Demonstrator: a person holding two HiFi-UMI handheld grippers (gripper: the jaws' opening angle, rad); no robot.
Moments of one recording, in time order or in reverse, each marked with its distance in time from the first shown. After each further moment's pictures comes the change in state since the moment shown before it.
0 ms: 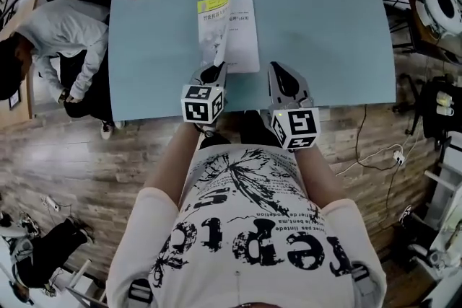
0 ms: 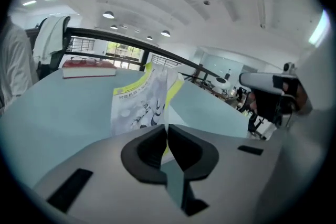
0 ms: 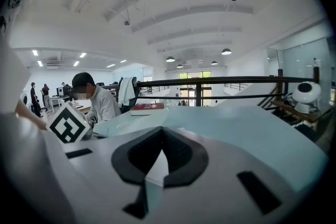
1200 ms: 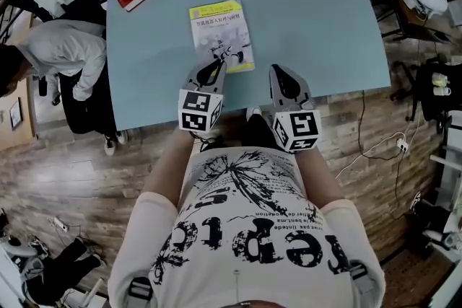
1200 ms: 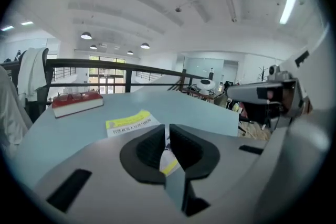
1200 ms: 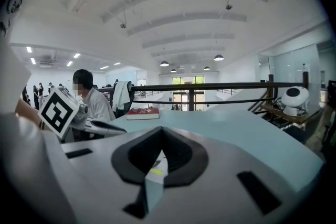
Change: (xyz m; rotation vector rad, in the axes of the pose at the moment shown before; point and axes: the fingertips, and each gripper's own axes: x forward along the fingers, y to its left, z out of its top) left arm -0.041 -0.040 0.048 0.255 -0.120 -0.089; right arm -0.042 0.001 0.010 0.007 -0.049 -0.093
